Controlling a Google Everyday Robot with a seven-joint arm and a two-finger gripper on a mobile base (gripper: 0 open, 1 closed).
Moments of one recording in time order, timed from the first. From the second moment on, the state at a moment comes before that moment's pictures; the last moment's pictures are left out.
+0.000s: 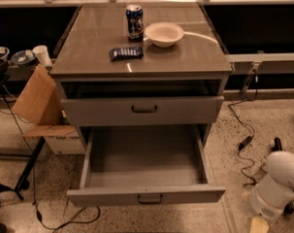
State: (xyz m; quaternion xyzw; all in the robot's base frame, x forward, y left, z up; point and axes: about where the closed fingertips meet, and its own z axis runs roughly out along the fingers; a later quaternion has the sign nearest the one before) arm 0.340 -0.326 0.468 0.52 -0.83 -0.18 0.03
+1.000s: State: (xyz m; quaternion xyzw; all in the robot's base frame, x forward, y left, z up) arm 0.368 -0.348 0.503 0.44 -0.88 -0.17 -0.09
